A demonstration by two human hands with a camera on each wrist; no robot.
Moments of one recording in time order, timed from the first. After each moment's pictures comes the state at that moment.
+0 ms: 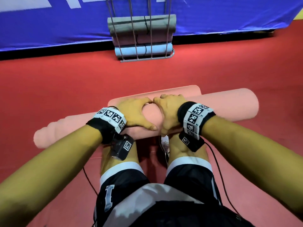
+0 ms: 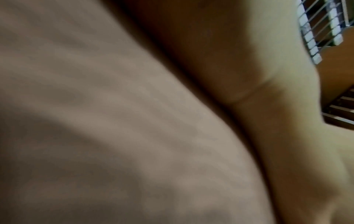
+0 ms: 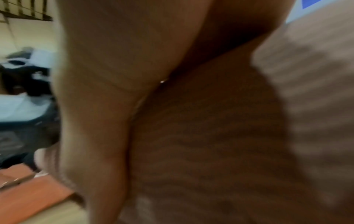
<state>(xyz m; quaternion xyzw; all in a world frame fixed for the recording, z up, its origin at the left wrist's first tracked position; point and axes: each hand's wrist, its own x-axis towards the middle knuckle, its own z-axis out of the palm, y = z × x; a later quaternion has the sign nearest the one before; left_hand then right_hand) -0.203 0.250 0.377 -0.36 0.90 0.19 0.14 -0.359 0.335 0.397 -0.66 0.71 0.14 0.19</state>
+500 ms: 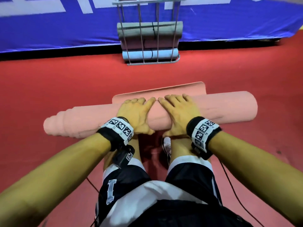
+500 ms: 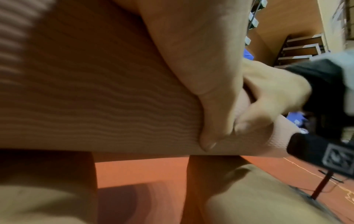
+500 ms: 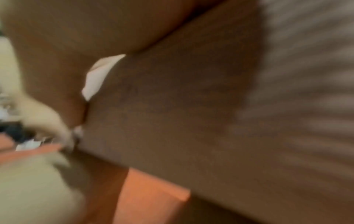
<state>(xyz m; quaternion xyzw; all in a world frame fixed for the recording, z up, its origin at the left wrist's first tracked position) -0.187 0.281 0.361 -0.36 0.93 -0.02 0.09 -0.365 0.374 0.360 -0.72 0.70 0.06 0.00</state>
